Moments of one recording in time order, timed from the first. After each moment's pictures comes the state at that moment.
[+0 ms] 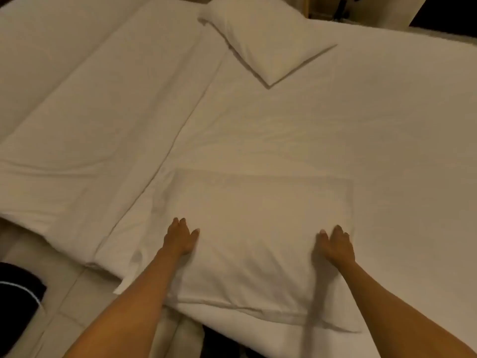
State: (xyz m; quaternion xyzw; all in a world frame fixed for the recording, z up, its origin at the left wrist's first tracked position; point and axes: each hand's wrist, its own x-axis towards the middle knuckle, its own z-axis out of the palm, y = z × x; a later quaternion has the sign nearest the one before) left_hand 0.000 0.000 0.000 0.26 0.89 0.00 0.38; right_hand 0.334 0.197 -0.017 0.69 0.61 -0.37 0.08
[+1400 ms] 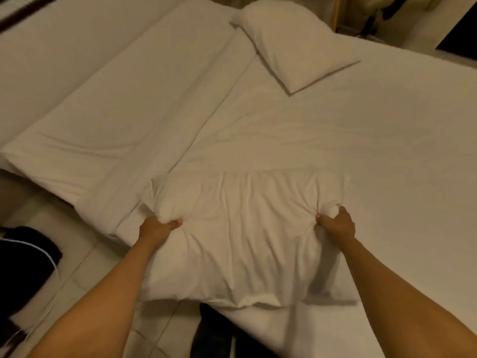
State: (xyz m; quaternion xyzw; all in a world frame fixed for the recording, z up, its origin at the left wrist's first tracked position) left_hand -0.027 -0.084 0.064 0.00 0.89 0.29 0.35; right_hand 0.290 0.214 0.058 0.67 0.61 -0.42 -0.02
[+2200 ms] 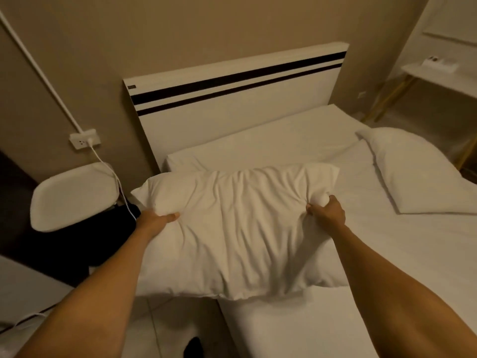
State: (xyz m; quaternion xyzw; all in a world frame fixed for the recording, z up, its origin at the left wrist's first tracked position) left_hand -0.169 -0.330 0.224 -0.19 0.86 0.45 0.17; right_hand -0.045 0.087 0.250 0.40 0.81 -0.43 -0.06
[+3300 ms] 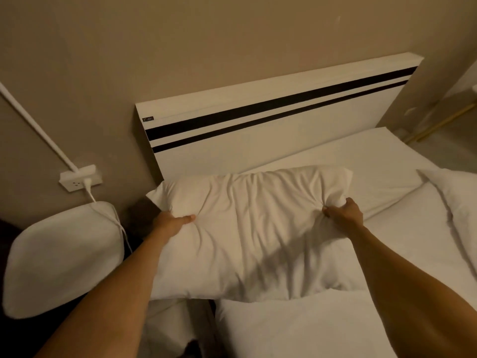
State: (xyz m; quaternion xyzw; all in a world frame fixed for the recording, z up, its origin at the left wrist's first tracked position) left_hand -0.566 -0.360 0.200 -0.22 0.85 0.43 0.22; right_hand -0.469 0.061 0.240 0.44 0.81 -0.38 -0.01
